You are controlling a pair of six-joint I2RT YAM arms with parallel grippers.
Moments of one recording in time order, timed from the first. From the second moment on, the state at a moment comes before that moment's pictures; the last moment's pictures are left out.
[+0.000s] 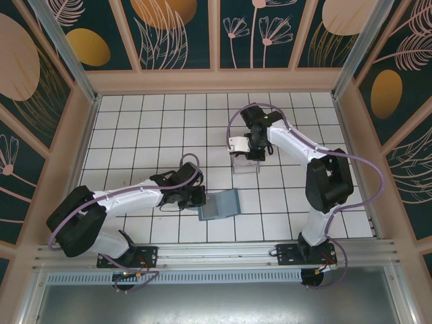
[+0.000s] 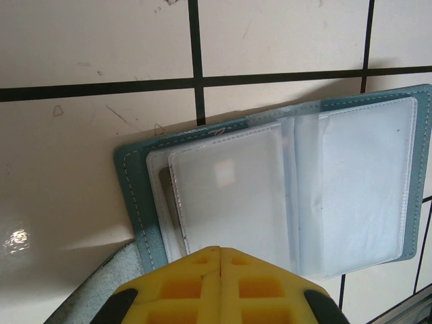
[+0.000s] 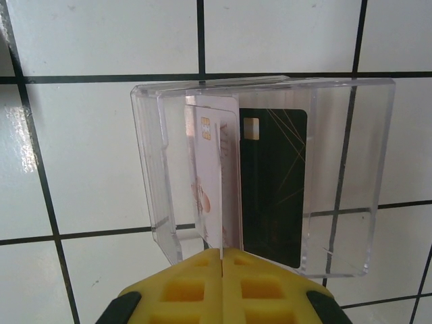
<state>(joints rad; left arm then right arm) -0.84 1.43 0.72 -0.37 0.20 -0.90 0.50 1.81 1.46 -0.99 -0.05 -1.14</state>
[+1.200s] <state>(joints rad) -0.84 1.43 0.72 -0.38 0.17 -0.90 0.51 1.86 1.46 -0.92 -0.02 -1.13</state>
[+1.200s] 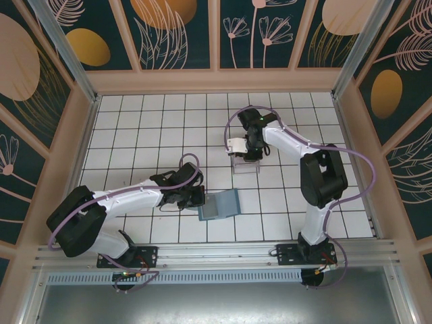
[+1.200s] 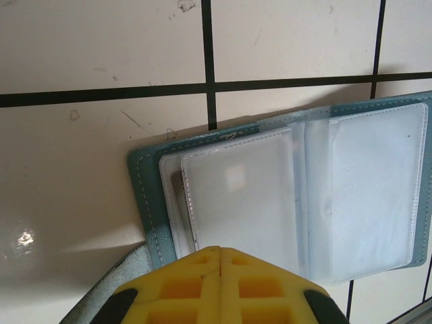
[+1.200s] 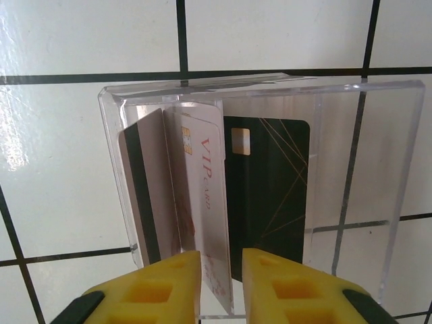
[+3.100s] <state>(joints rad) -0.84 1.42 0.72 -0.38 0.12 -0.91 0.54 1.48 1.20 -0.41 -0.01 -0.15</state>
